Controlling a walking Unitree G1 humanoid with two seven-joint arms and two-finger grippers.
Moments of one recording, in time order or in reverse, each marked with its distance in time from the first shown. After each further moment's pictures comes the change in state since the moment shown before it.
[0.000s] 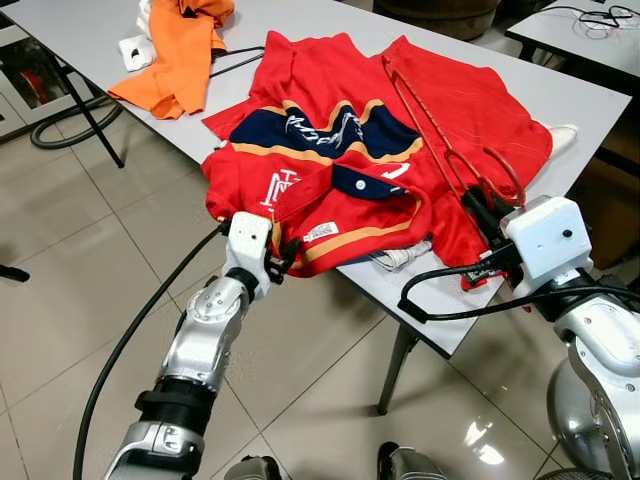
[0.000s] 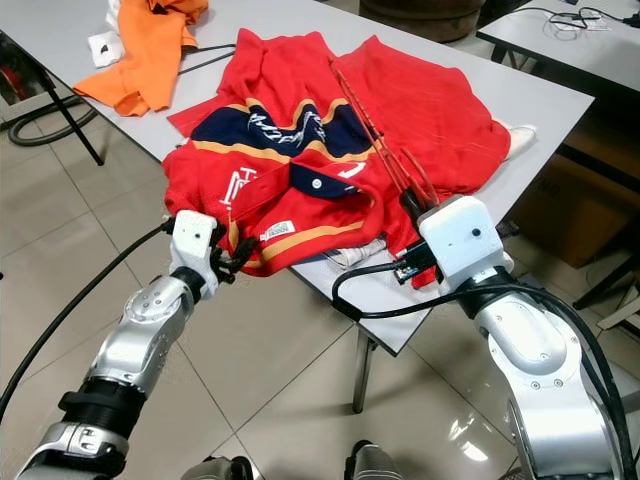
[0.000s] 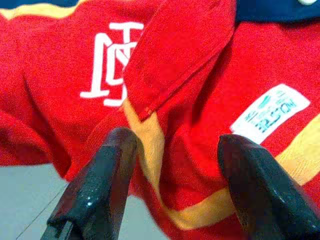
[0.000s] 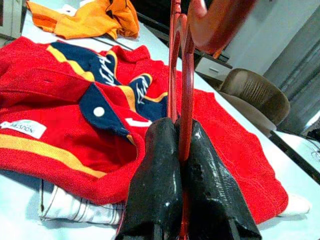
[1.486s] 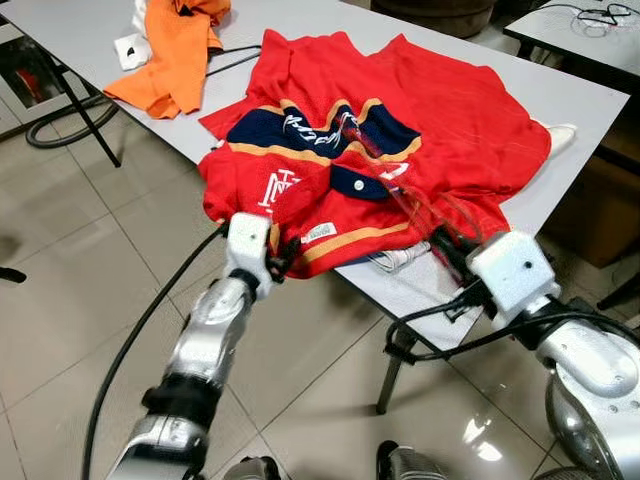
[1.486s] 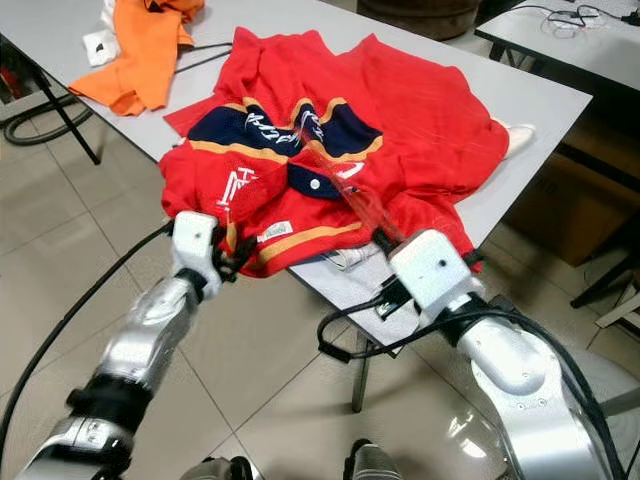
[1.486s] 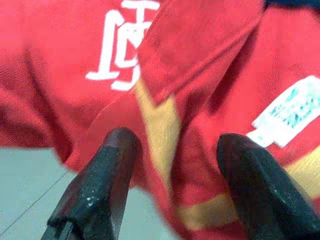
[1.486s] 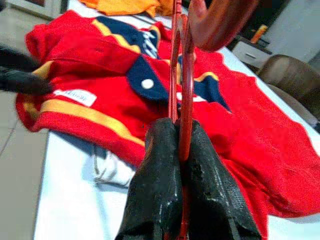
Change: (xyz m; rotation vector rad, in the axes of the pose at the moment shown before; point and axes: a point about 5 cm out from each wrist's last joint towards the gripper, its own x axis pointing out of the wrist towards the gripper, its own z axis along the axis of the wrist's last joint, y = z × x) left arm -0.001 0.005 -0.014 -0.038 0.043 0.055; right arm -0.008 0.024 -0.013 0.010 0.067 0.141
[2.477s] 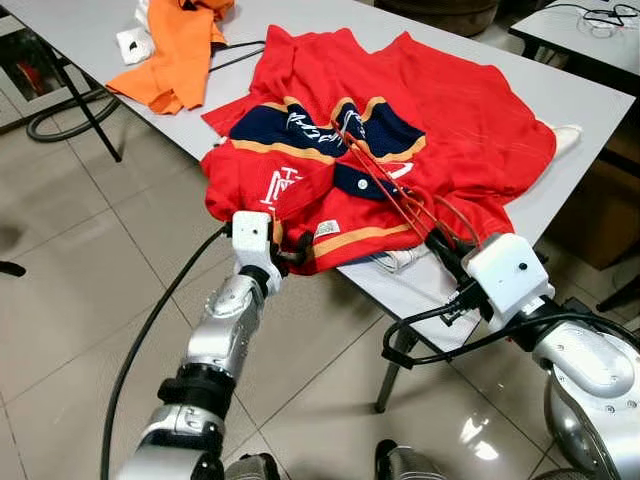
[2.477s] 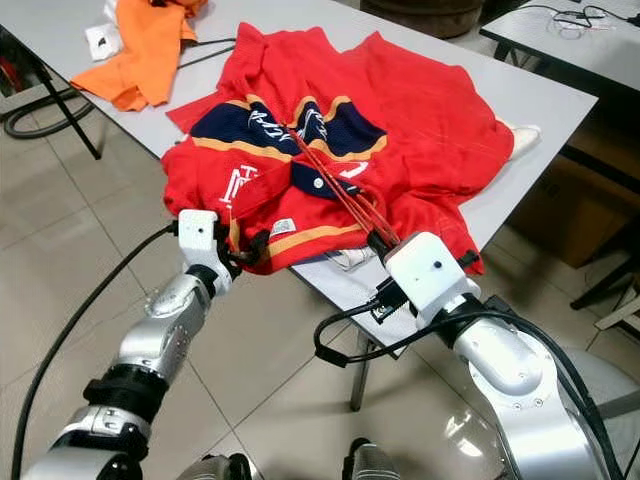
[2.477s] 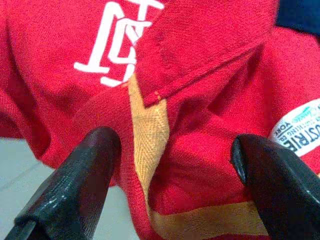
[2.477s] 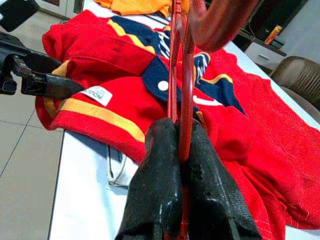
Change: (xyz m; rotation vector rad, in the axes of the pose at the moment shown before) left arm 0.015 -0.015 0.008 -0.118 -0.033 -0.028; right arm 0.002 0.006 0.000 0.004 -0.004 0.049
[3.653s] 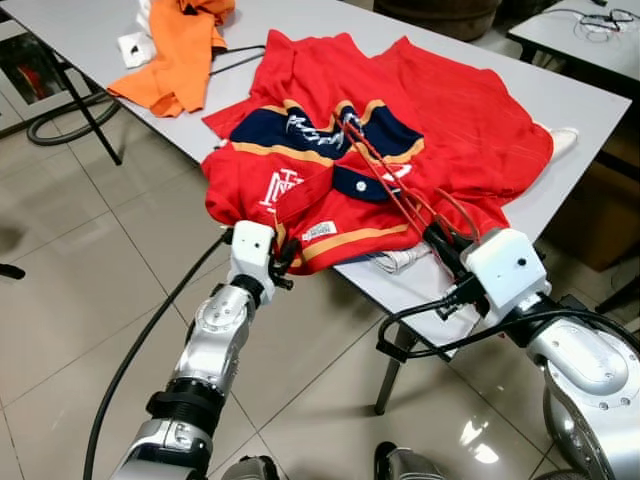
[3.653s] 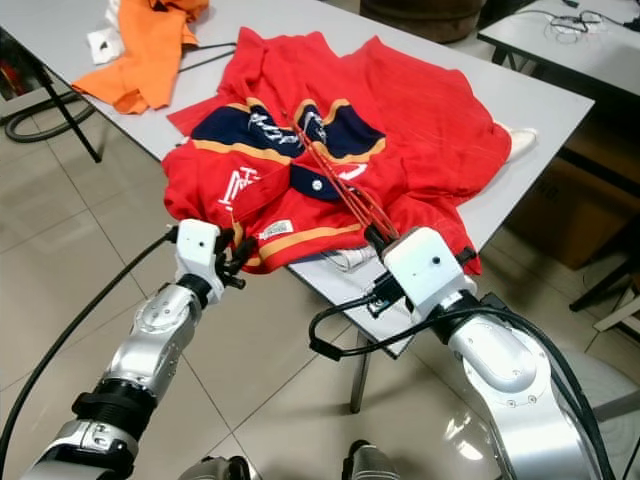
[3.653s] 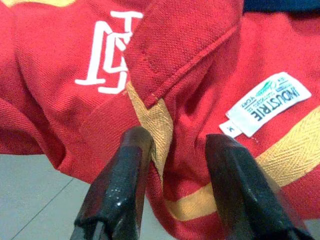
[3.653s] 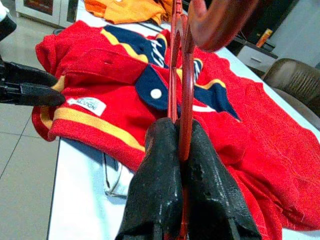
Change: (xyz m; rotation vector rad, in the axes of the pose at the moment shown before) left arm -0.013 0.008 -0.010 0.146 -0.039 0.021; right arm 0.003 0.001 0.003 0.021 -0.020 -0.024
